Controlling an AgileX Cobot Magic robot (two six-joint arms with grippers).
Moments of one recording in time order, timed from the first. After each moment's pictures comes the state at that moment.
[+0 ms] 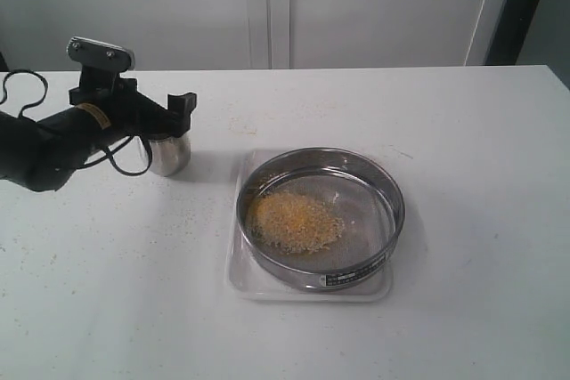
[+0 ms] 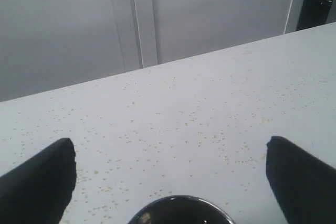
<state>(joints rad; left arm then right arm) -0.28 1.98 -1.00 0.18 -0.68 -0.11 0.08 0.01 -0.01 0.04 0.36 0.22</state>
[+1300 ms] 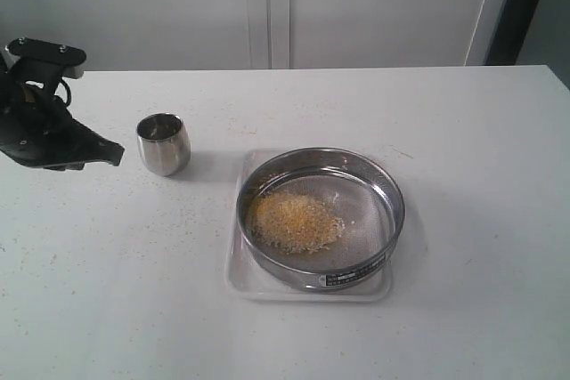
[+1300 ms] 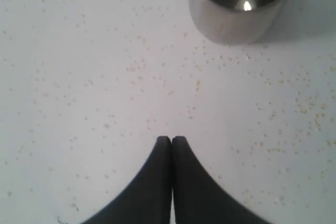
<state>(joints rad) -0.28 1.57 -1.00 0.16 0.50 -0.13 0.08 0.01 -0.01 0.04 0.36 0.22</state>
